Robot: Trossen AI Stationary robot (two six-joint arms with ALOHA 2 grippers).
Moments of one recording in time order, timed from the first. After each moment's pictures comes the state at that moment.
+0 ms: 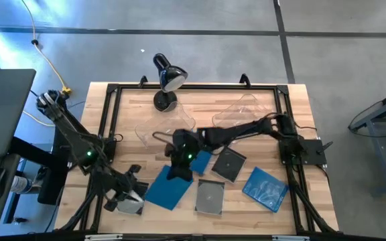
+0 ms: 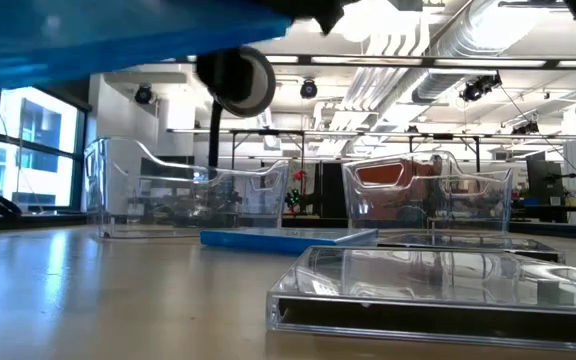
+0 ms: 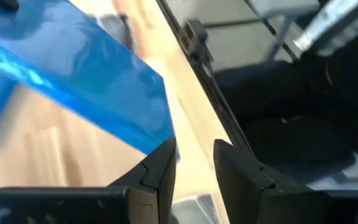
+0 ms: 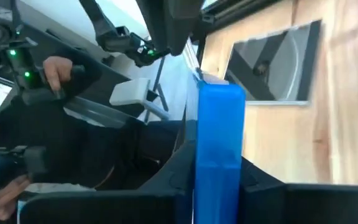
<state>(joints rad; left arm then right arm) -0.86 1.02 0.75 -0.36 -0.23 -0.44 0.07 2.07 1.68 -0.13 -0.65 0.53</state>
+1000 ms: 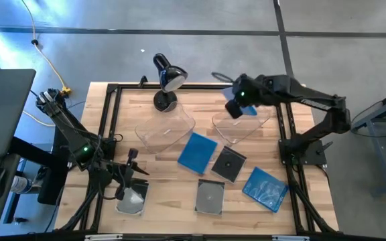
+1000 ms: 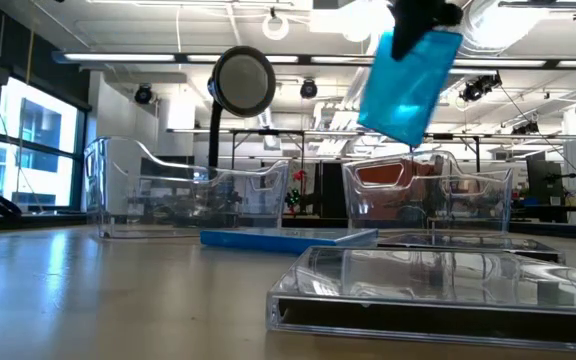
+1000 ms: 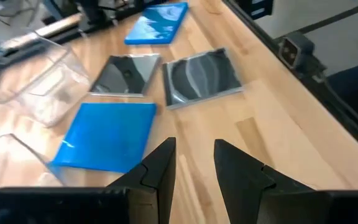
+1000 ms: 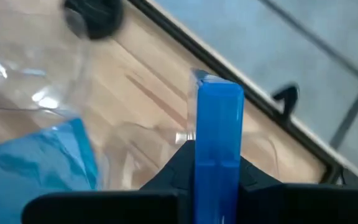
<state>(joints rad) -0.86 0.96 0.75 -0.42 -0.63 -0.15 -0.24 1.46 1.68 -1.30 0.41 0.52</state>
